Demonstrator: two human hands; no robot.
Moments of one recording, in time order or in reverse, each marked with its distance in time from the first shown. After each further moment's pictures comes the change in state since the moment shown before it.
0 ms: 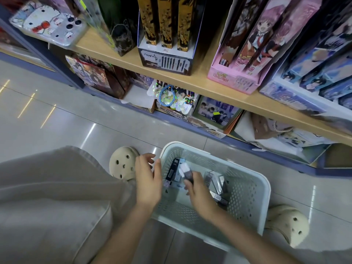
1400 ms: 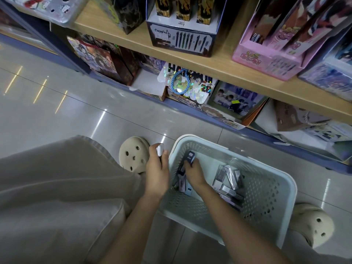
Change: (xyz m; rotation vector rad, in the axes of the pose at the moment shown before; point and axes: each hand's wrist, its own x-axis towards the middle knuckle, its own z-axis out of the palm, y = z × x) left_hand 0.017 -0.018 0.003 -0.018 -0.075 -0.064; right_hand 0.075 0.004 0.057 0.375 0.078 0.453
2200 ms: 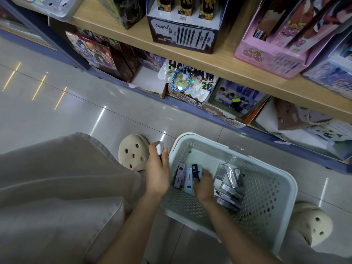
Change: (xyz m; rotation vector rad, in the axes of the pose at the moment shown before) left_hand -0.001 -0.003 0.003 -0.018 0.027 -0.016; right_hand -0.020 0.045 -0.015 -0.246 0.137 0.009
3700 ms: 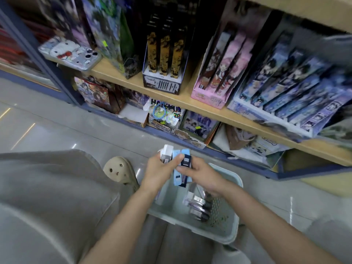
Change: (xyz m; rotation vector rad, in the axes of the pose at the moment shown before) left_hand -0.051 0.117 -0.026 -0.365 -0.314 -0.105; right_hand -0.115 -0.121 -0.150 0.211 -0.405 -0.417
